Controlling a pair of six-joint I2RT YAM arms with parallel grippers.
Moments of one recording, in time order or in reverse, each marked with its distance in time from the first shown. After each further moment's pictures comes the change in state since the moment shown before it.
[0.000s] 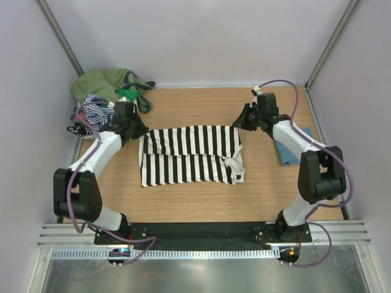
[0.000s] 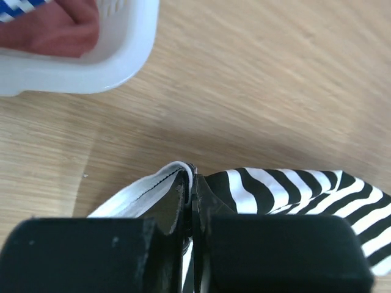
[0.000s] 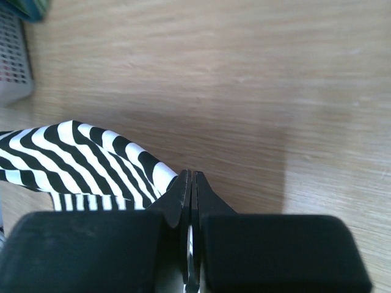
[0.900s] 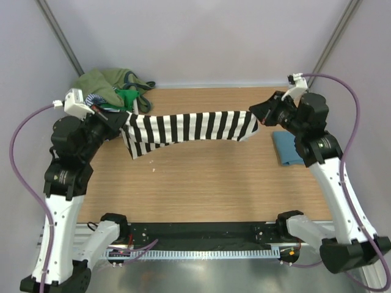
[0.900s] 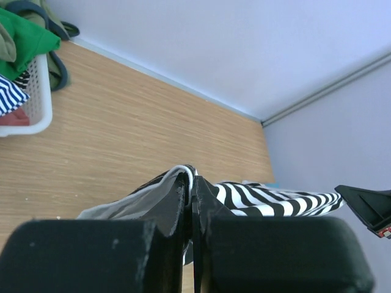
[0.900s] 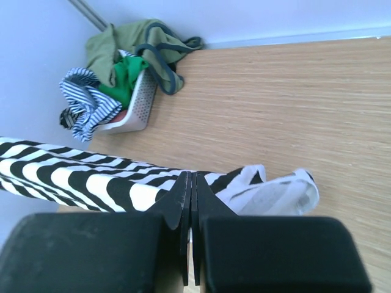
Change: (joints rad) left arm -0.003 -0.673 0.201 -0.217 0.080 -0.025; right arm -0.005 -0.591 0.068 -0.142 -0.010 -0.033
